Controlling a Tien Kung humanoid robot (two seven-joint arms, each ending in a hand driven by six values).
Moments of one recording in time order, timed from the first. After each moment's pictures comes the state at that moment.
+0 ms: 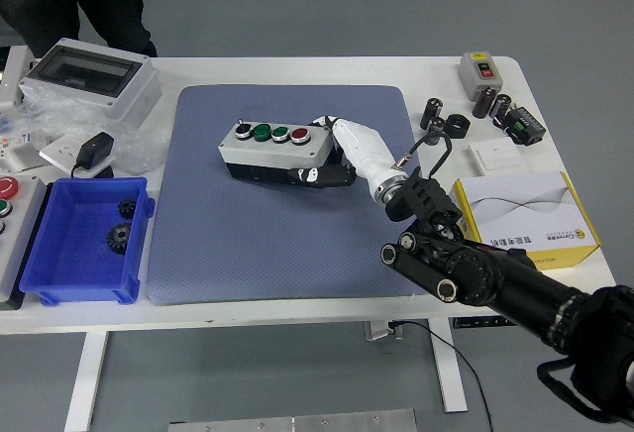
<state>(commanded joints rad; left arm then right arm) -0.09 0.14 -1.83 -0.26 1.86 -0.10 0.32 0.76 0.00 0.48 0.75 -1.51 -0.47 0.01</state>
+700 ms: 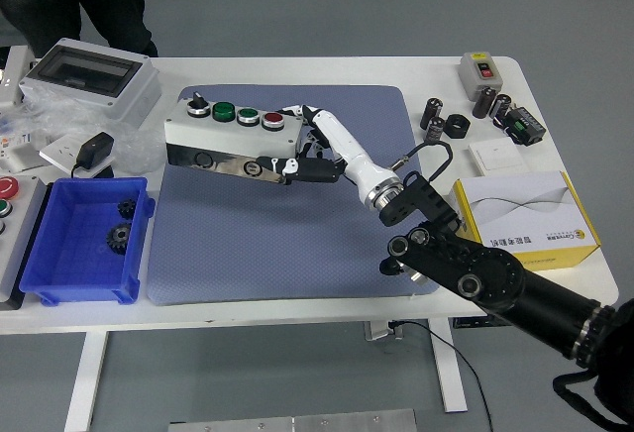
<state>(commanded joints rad) -0.08 0.13 -1.82 -0.26 1.85 -0.10 0.32 0.69 -0.10 0.48 1.03 -1.22 -0.38 0.23</state>
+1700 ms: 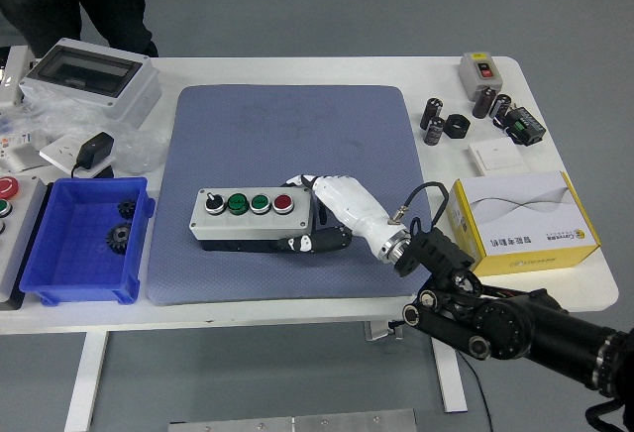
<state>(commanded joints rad) -0.08 0.13 -1.83 -0.26 1.86 -0.10 0.32 0.63 -0.14 0.34 0.96 -1.59 -0.49 0.17</state>
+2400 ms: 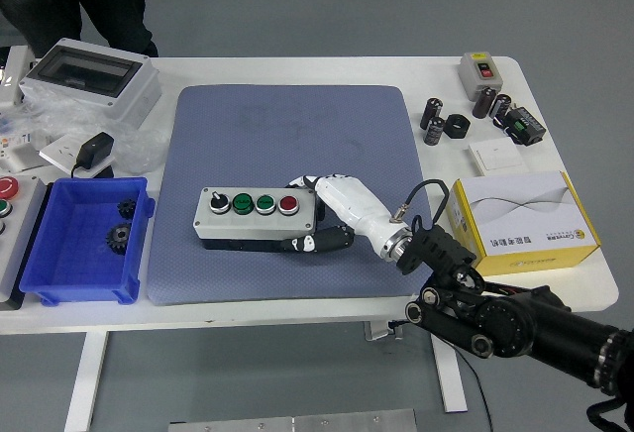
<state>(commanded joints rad) -0.08 0.12 -1.82 -0.26 1.85 -0.10 0.32 0.64 -0.14 0.34 0.96 -1.60 -0.47 0.15</state>
